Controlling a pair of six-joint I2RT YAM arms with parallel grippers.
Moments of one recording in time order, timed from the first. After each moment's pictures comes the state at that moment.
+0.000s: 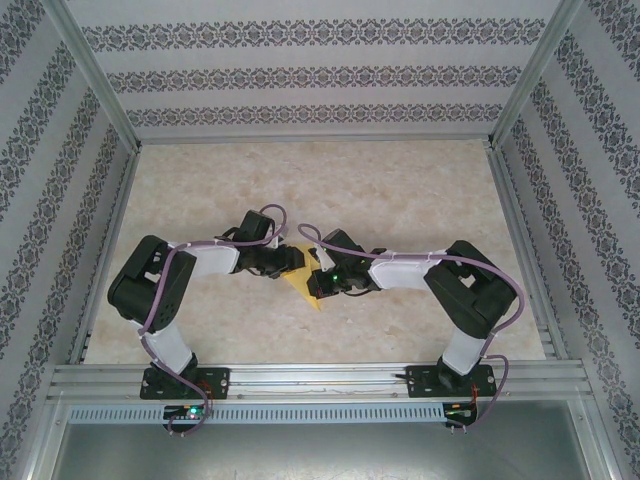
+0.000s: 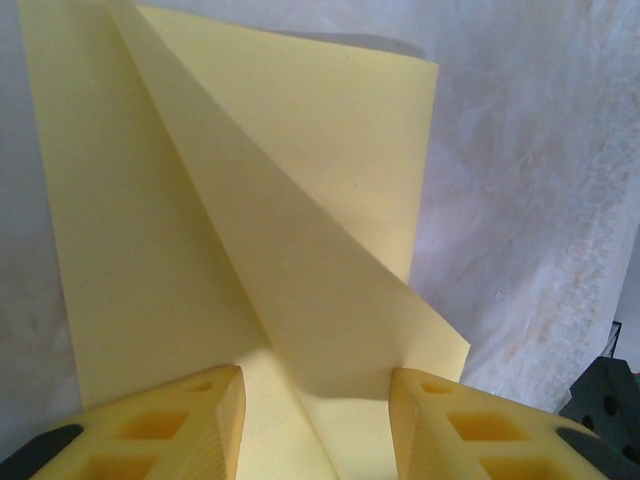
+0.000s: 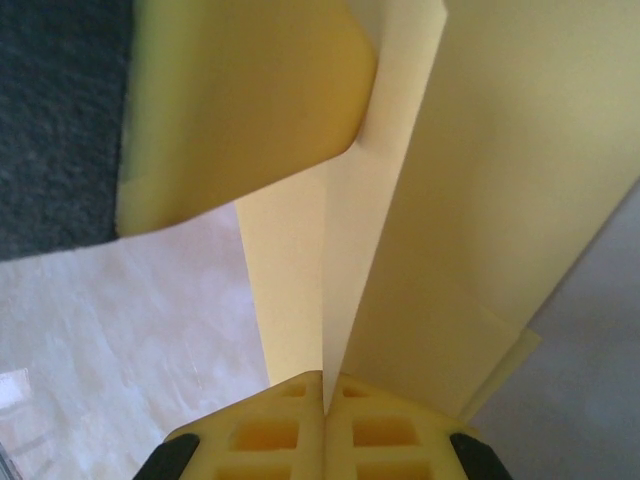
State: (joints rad) left arm -0.42 1.75 0.81 -0.05 0.57 -0.72; right arm 0.77 1.75 0.84 -0.09 -0.40 0.53
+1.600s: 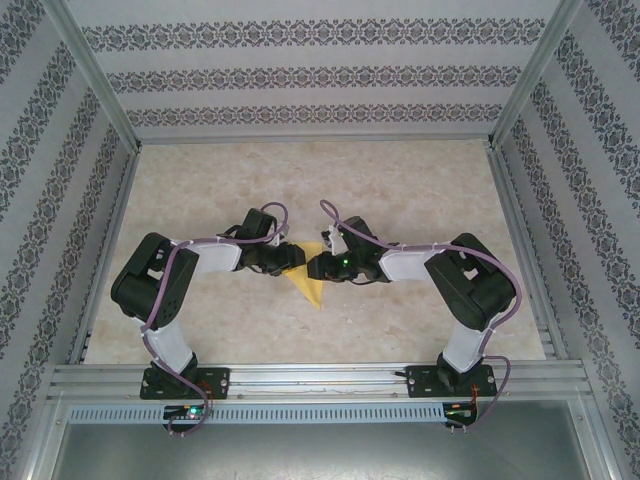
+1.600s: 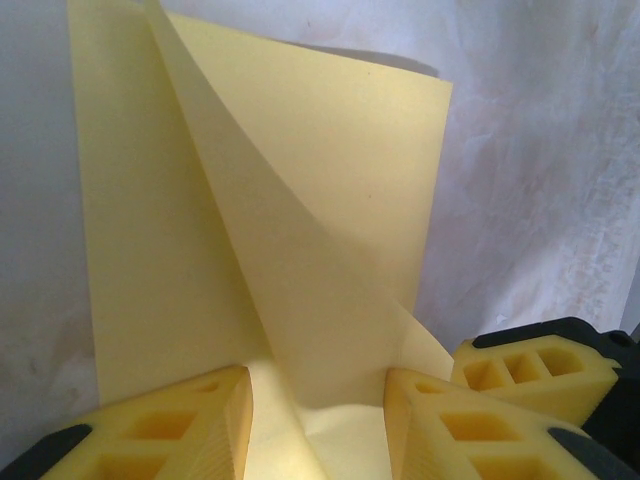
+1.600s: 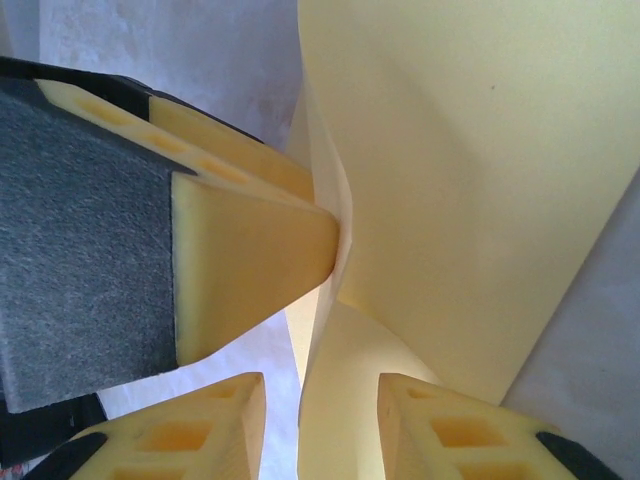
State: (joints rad) left arm -0.42 1.77 0.84 -0.05 0.55 -0.73; right arm 0.63 1.78 0.81 0.13 -0.59 0.68
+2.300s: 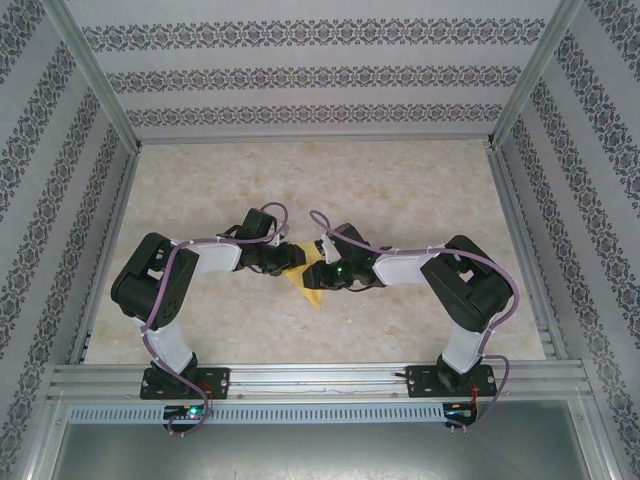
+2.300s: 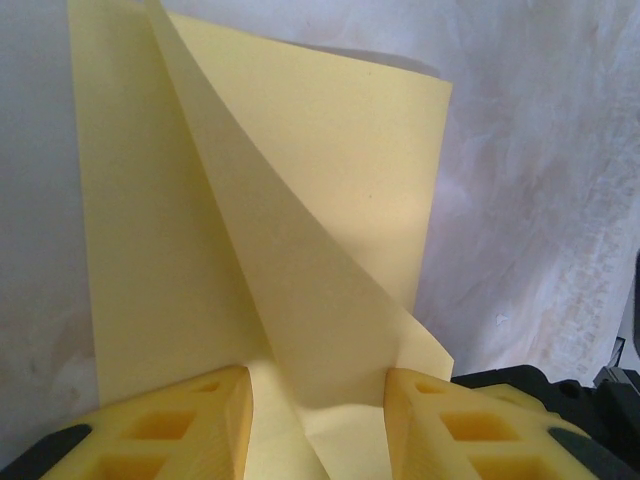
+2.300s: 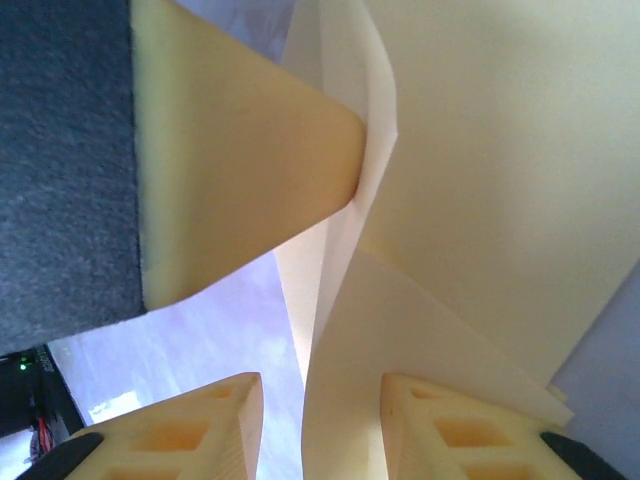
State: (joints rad) left arm -0.42 1.77 0.84 -0.05 0.55 -0.73; right arm 0.70 1.79 0.82 0.06 -0.54 0.66
